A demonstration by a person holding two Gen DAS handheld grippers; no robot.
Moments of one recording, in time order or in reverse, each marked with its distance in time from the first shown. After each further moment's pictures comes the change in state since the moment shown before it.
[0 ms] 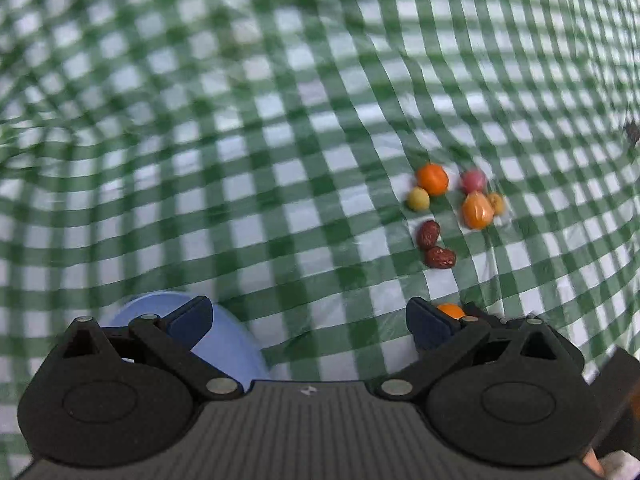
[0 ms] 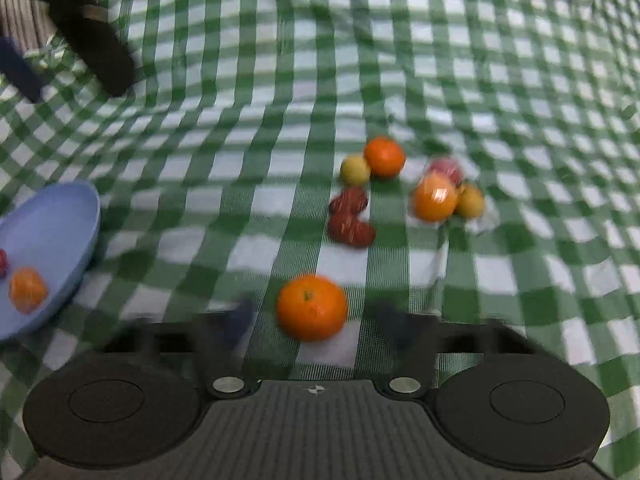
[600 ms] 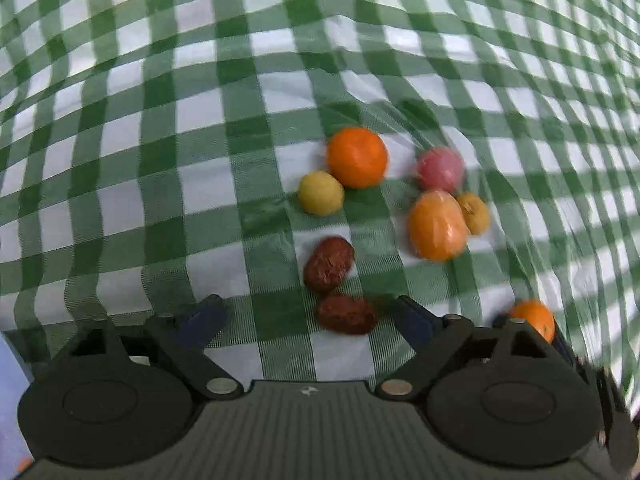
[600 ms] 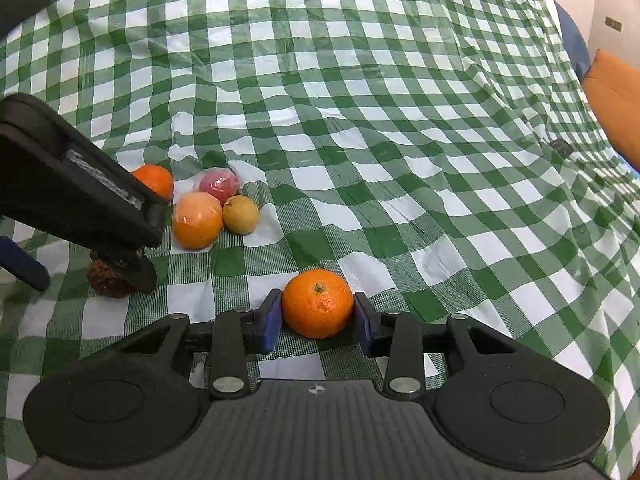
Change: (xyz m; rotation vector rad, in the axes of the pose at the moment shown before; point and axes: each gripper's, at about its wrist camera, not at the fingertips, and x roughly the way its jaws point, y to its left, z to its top) left arm 0.128 -0.092 0.040 -0.106 0.106 -0.123; right arm 0.015 -0.073 0.005 0.241 -0.056 -0.402
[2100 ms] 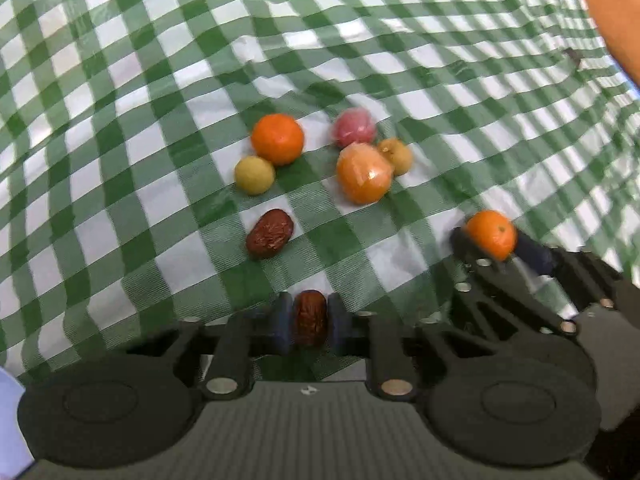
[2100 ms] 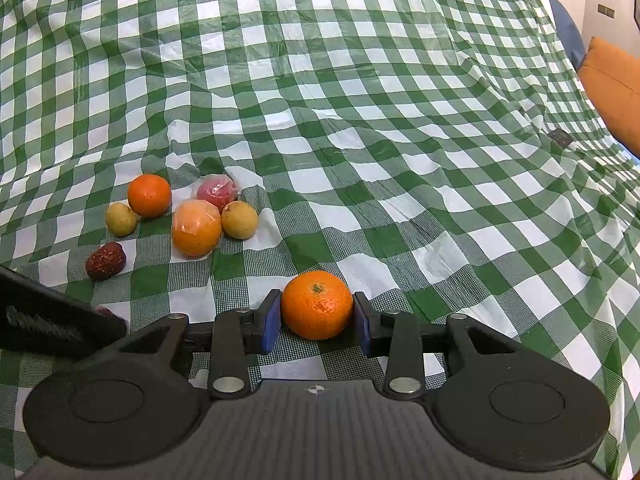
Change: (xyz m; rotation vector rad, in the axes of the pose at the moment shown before) left arm -0.023 -0.015 -0.049 0.308 -0.103 -0.080; right arm 0.000 -0.003 0.001 0.045 -0.020 0.007
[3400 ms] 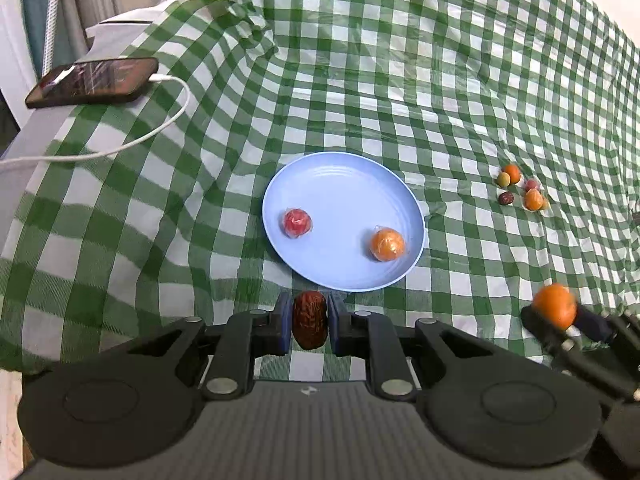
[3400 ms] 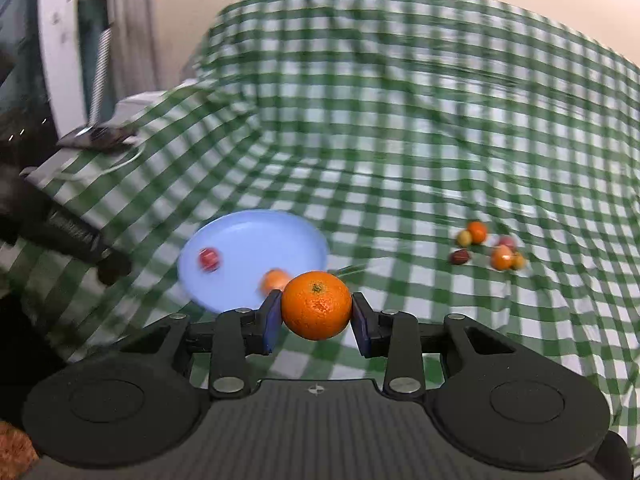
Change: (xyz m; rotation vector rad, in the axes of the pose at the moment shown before) left arm -0.278 0.158 -0.270 -0.564 -0.171 0.243; right arm -0.297 0.129 -0.055 -0.387 -0.070 0.520
